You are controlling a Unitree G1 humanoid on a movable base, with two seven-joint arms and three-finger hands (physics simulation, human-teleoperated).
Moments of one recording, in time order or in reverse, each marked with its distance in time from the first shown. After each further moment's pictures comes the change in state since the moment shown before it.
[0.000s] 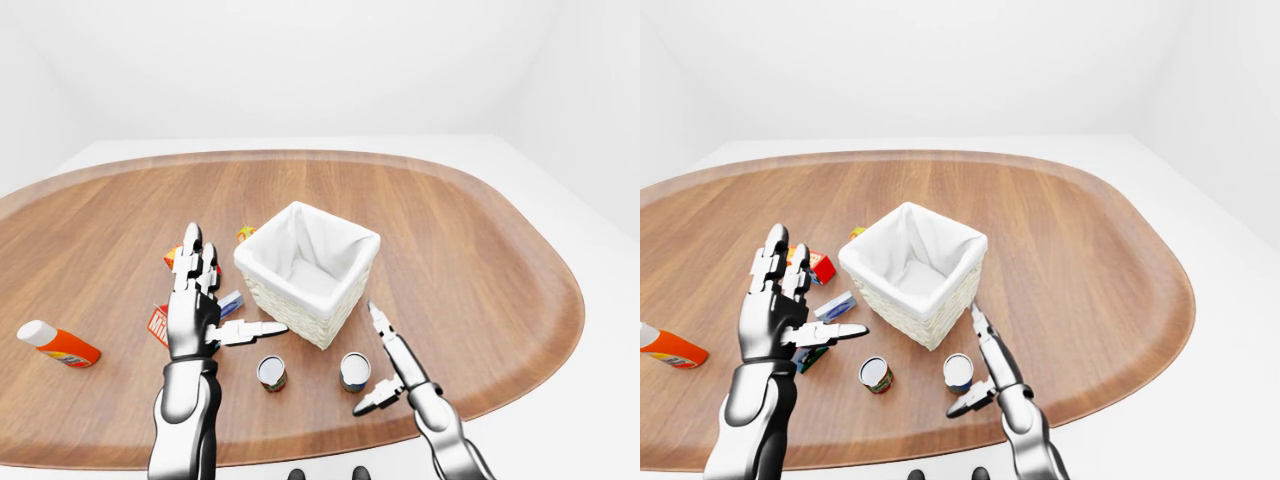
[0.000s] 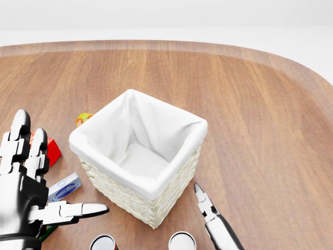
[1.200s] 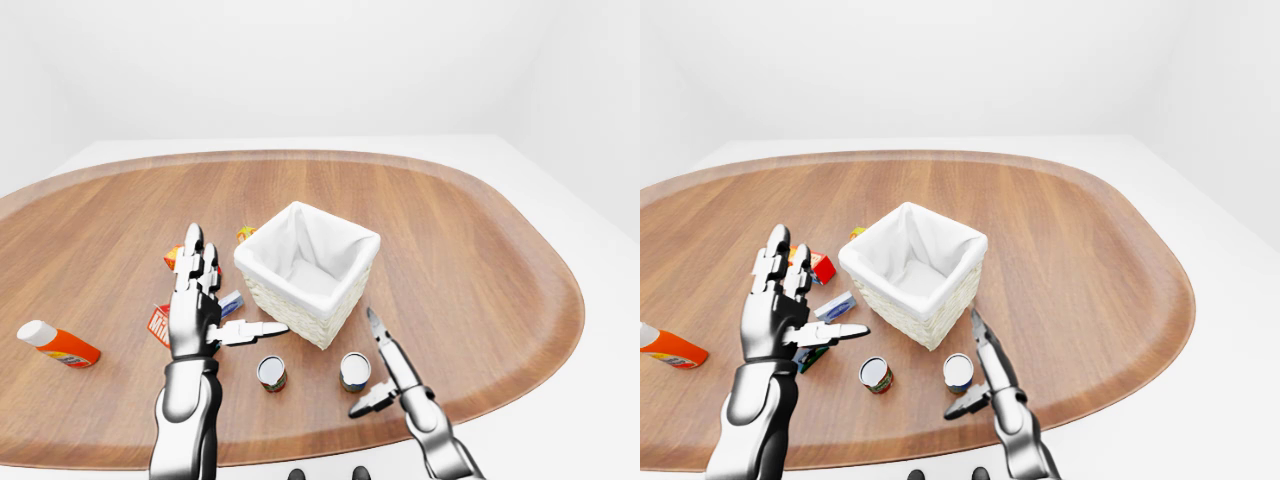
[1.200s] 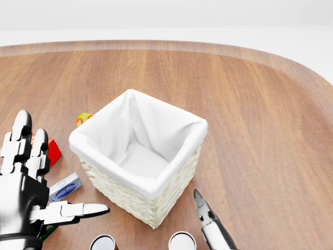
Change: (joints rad) left arm -0.003 0.001 -0.002 0.016 0.010 -0.010 0.001; right arm -0.038 0.020 0.019 0.135 -0.032 0.000 -0.095
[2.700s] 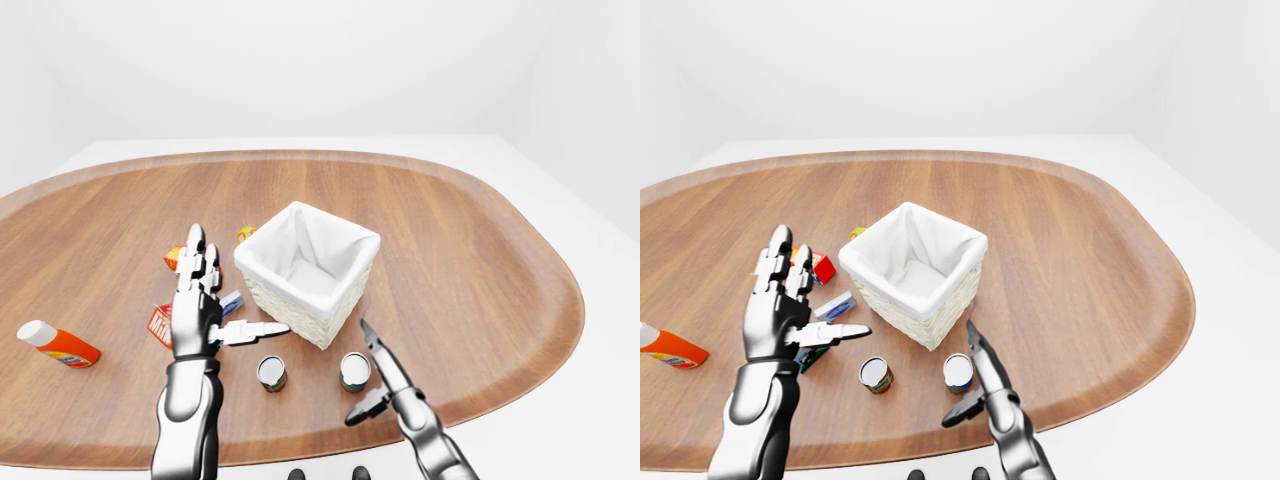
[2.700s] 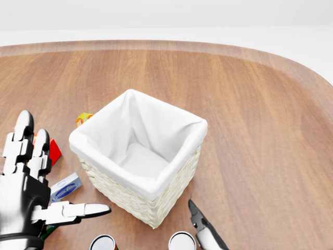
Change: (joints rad) left arm 0.000 0.000 -0.007 0.007 0.007 -0.003 0.003; right arm -0.073 0.016 0.008 0.189 -0.018 0.000 -0.011
